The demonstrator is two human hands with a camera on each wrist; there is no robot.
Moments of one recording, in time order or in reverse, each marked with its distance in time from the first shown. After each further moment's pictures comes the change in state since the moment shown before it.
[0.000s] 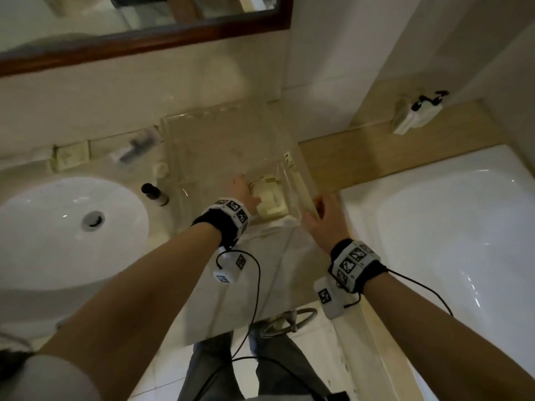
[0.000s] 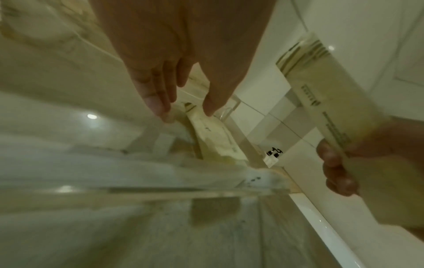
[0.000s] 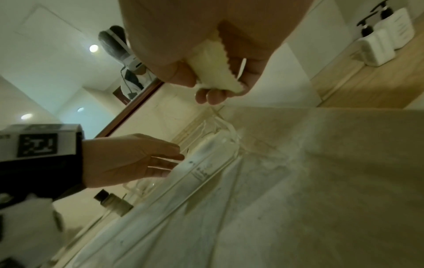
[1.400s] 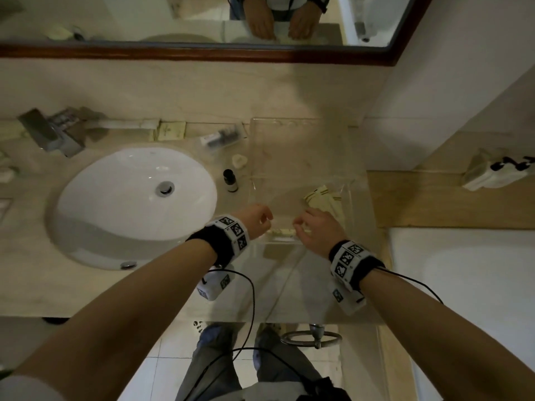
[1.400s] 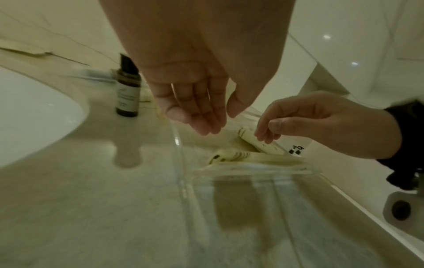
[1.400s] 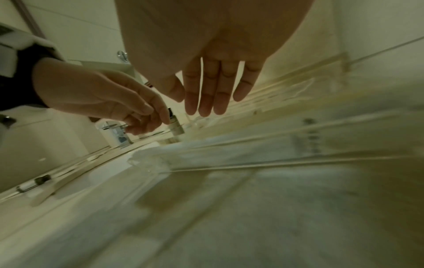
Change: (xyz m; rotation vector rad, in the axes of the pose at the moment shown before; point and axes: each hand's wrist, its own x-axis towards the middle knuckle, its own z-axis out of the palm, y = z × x) left_hand -0.075 -0.098 -0.067 0.221 -0.037 0.197; right_hand 0.012 -0.052 0.087 -0.507 -0.353 -0.621
